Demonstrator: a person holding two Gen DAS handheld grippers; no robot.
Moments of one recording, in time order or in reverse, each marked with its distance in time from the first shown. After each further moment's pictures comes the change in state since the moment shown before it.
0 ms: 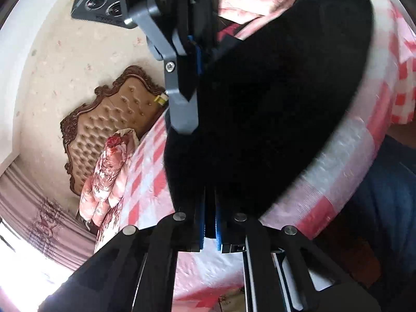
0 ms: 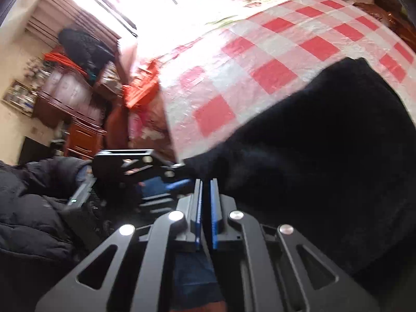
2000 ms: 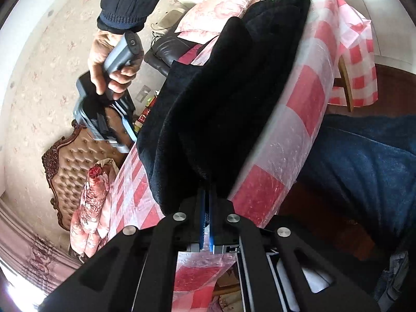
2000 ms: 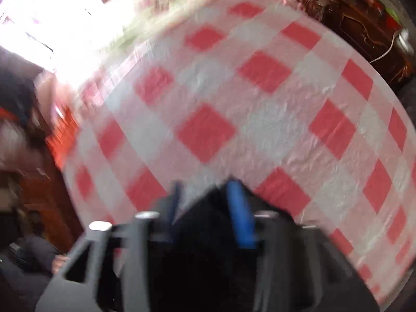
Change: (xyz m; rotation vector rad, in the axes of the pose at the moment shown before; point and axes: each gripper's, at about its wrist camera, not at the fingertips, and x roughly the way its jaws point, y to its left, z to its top) left arm -0.040 -0.010 -0.020 0.115 -0.129 -0.132; right arm -0.002 -0.132 0.180 0.300 0.020 -0.216
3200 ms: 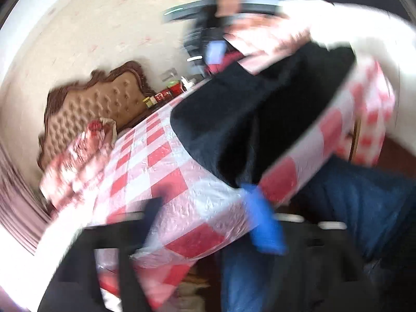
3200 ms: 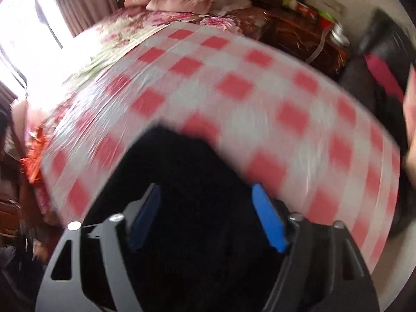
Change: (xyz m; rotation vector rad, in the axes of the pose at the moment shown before) left arm -0.037 0.061 -0.044 -0.446 -0.063 -0.062; right arm -0.079 -0.030 -0.199 0.145 -0.250 -0.264
